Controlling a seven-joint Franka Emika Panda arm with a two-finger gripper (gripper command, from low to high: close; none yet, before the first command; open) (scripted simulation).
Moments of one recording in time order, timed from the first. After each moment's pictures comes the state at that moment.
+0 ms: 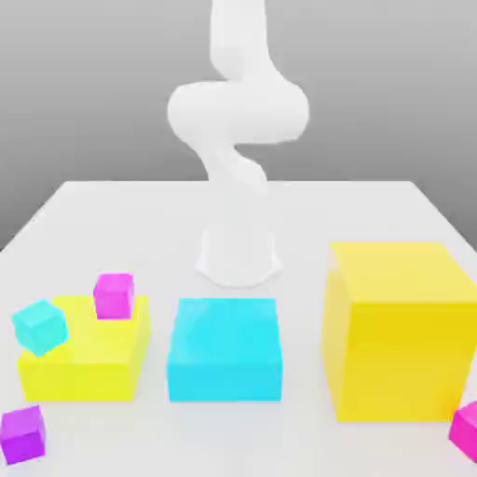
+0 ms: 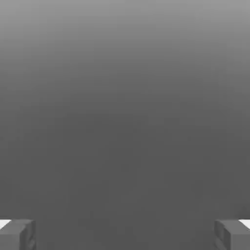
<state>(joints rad) 0.02 -0.71 -0.06 -2.30 0.02 2.32 0.72</state>
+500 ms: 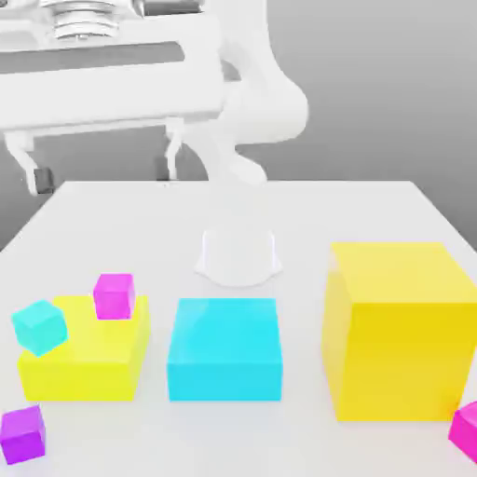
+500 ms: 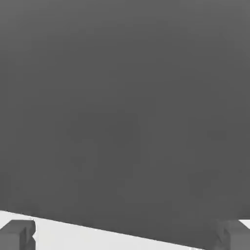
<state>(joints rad) 0.12 -0.16 -0.38 -2.29 0.24 2.45 0.16</state>
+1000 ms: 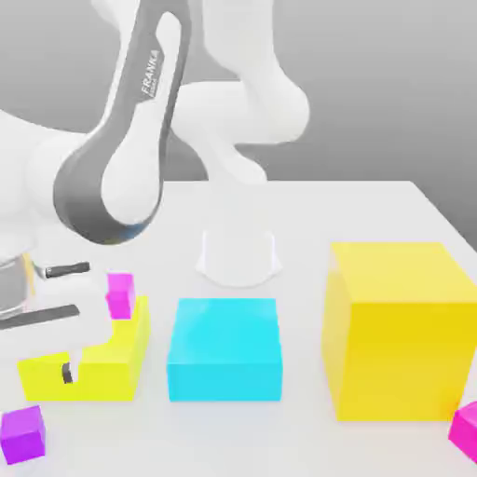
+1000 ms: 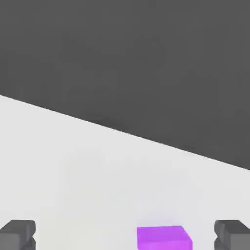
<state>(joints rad) -0.06 0.35 -0.43 -2.29 0.37 2.60 -0.33</state>
